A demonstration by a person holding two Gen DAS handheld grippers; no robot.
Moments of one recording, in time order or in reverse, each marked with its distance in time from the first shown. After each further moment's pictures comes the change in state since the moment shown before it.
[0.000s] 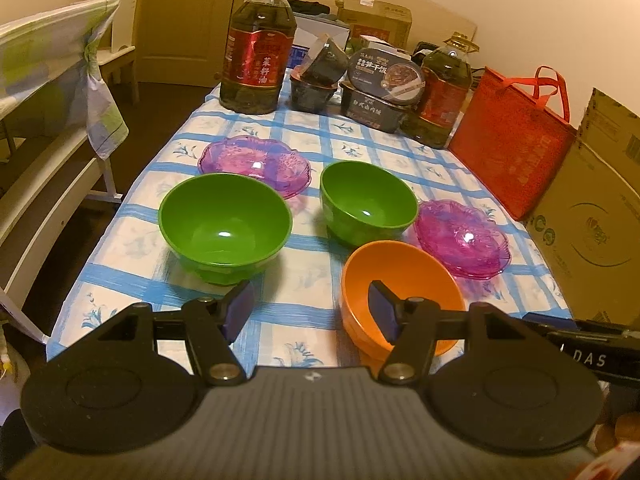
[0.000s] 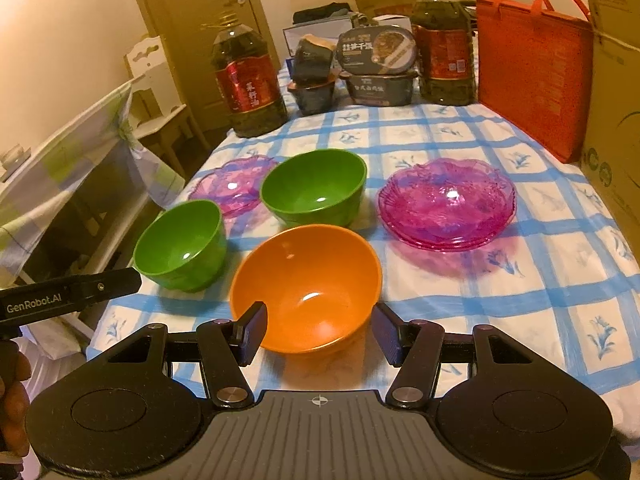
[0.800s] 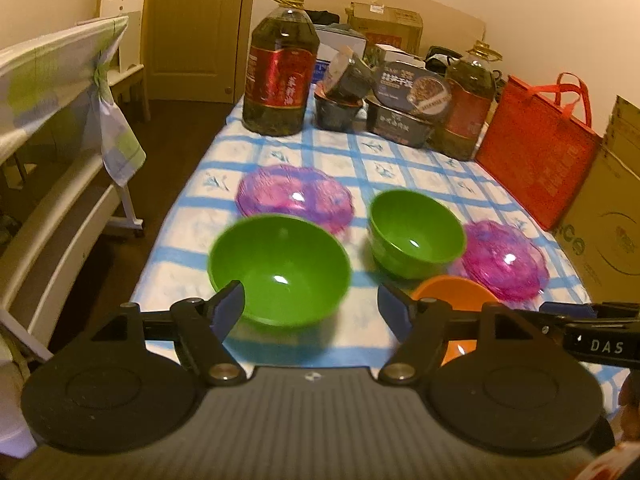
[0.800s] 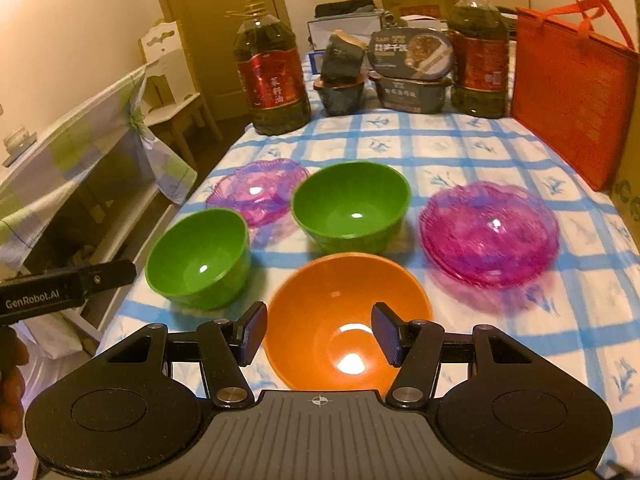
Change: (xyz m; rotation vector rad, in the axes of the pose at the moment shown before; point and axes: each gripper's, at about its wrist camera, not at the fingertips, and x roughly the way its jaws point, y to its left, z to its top) left arm 0.019 0.050 0.045 0.050 -0.024 0.048; right arm 0.045 0.041 0.043 -0.062 0.023 0.016
